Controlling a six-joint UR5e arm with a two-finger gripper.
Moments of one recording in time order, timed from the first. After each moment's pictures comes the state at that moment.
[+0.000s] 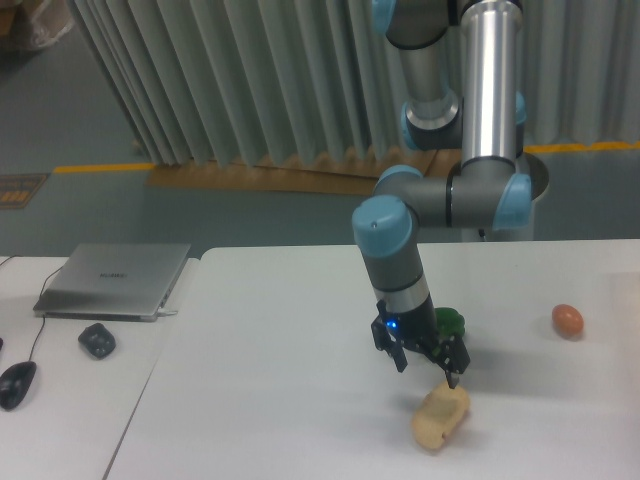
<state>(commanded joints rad) 2.10 -2.05 -1.52 -1.02 1.73 0.41</state>
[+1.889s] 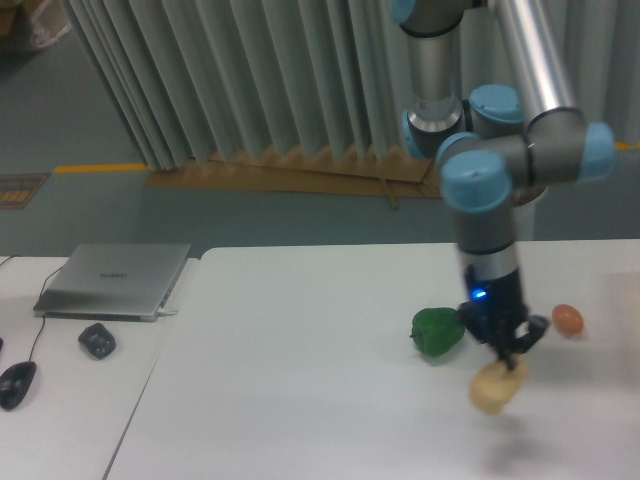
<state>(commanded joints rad) 2.52 -1.82 -1.58 -1.16 1.65 1.03</state>
